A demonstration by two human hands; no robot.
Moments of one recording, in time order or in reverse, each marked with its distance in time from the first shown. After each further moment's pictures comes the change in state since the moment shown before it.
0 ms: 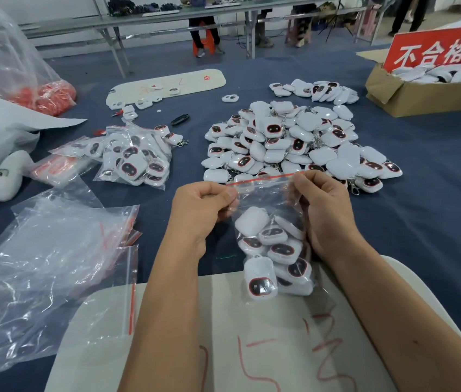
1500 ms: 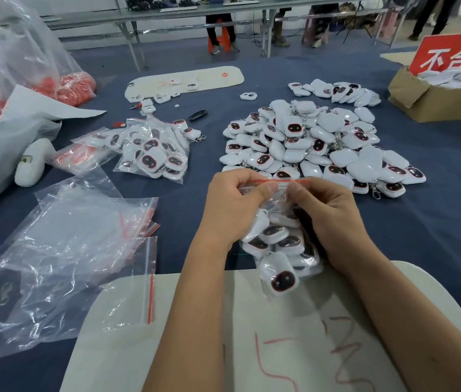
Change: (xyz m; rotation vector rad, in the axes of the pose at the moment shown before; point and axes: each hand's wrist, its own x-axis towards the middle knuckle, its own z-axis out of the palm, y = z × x) left_hand -0.002 0.001 0.010 0.156 -0.076 0.338; right_hand -0.011 0.007 0.005 -0.177 -0.292 -0.171
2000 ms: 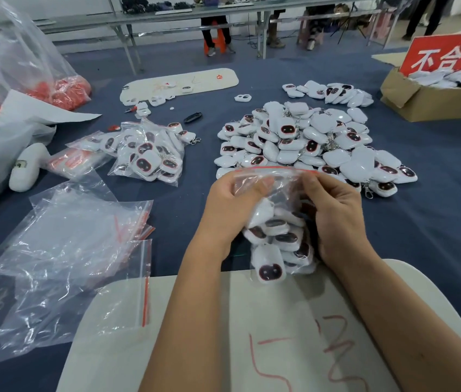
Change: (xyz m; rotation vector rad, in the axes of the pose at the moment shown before) left_hand -0.005 0.003 0.007 -0.220 -0.059 -0.209; right_hand 0.002 -0.003 0.002 0.161 0.236 -0.006
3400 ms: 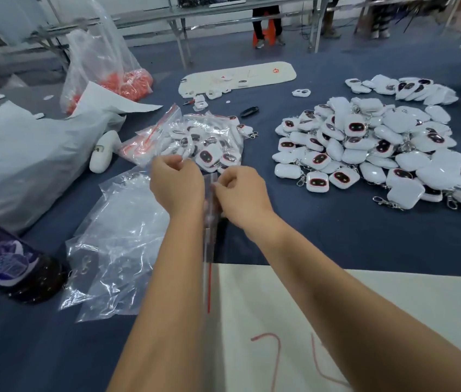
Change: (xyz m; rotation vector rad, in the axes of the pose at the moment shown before) left_hand 0.020 0.019 -0.134 0.256 1.011 0.018; right_hand -0.012 0.031 0.193 -0.591 -0.382 0.103
